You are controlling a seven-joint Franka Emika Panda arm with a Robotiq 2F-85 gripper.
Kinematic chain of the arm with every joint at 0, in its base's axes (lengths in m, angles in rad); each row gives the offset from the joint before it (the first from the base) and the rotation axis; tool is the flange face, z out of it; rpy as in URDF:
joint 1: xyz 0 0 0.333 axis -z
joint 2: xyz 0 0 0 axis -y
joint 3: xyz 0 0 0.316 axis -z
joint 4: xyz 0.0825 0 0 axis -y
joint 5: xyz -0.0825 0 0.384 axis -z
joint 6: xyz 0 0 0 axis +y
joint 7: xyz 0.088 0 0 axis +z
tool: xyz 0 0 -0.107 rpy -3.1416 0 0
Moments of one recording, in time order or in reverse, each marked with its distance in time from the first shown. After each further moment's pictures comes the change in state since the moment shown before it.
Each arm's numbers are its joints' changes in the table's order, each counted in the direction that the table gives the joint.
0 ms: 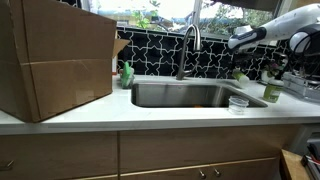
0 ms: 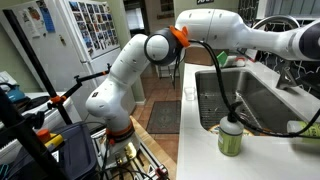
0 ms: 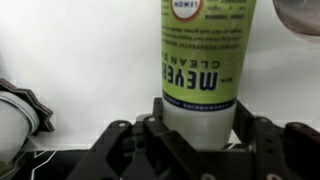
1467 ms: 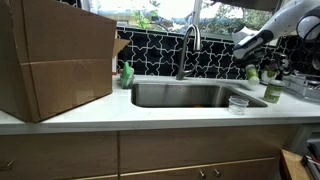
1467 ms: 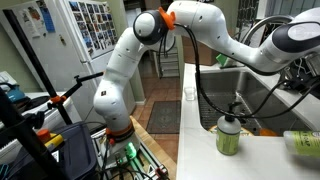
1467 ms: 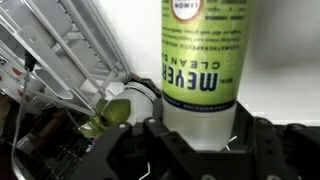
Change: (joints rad) arm -0.334 0.157 0.347 -0.414 0.401 -0.187 -0.525
